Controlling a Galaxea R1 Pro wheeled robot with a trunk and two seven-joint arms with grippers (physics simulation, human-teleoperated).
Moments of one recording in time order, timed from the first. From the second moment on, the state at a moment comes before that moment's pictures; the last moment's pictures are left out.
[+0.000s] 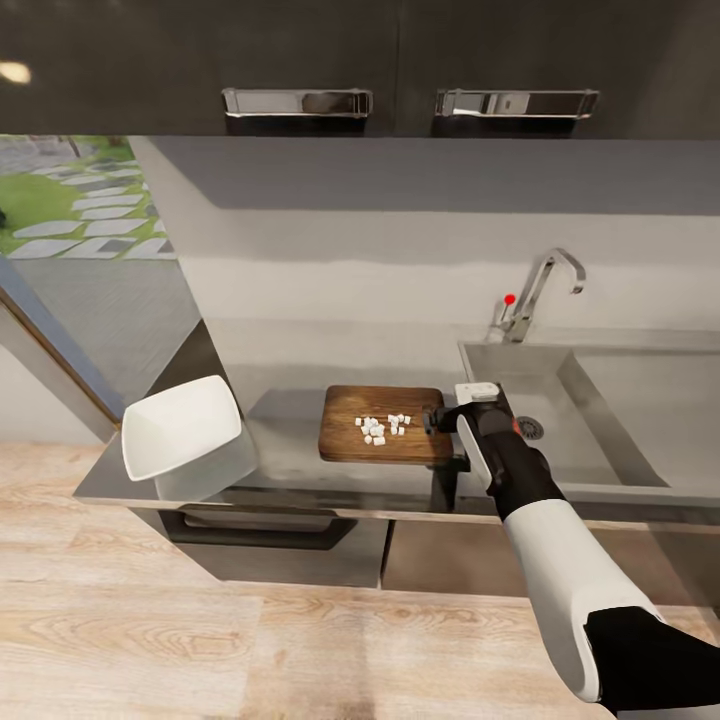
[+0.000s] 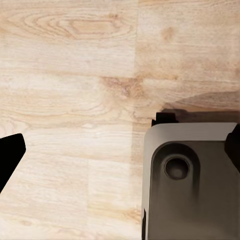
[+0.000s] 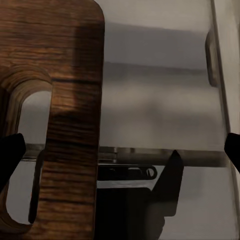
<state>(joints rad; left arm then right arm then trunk) -0.38 0.05 -0.06 0.07 0.04 -0.33 0.14 -0.97 0.08 0.07 -0.90 -0.01 0.78 -0.17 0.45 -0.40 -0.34</state>
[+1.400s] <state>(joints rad) -0.38 0.05 -0.06 0.07 0.04 -0.33 0.14 -0.97 0.08 0.07 -0.88 -0.01 0.78 -0.18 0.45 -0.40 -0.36</state>
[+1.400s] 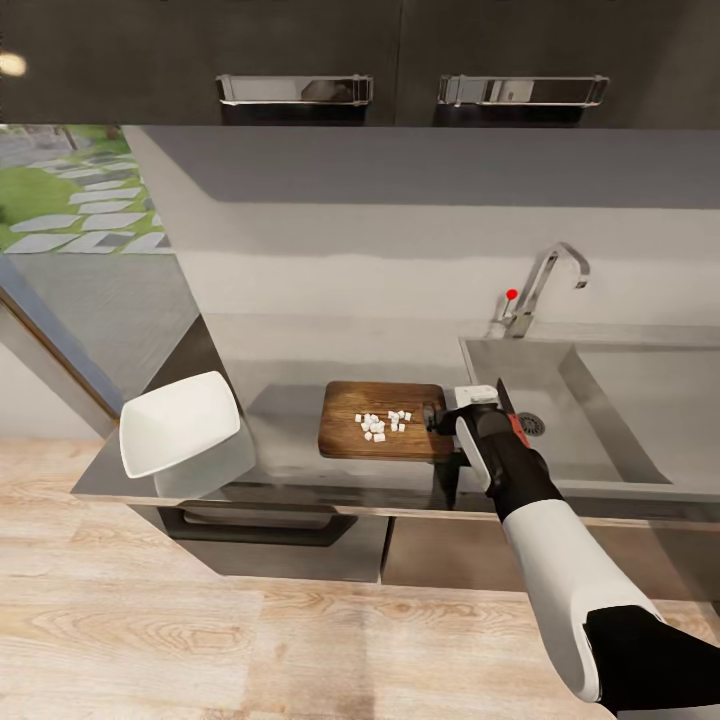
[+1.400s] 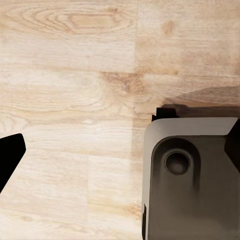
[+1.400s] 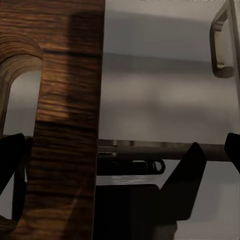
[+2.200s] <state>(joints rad) -0.38 0.05 -0.06 0.07 0.04 -0.33 0.14 -0.97 0.08 0.07 -0.88 0.00 0.78 -0.18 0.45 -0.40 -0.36</state>
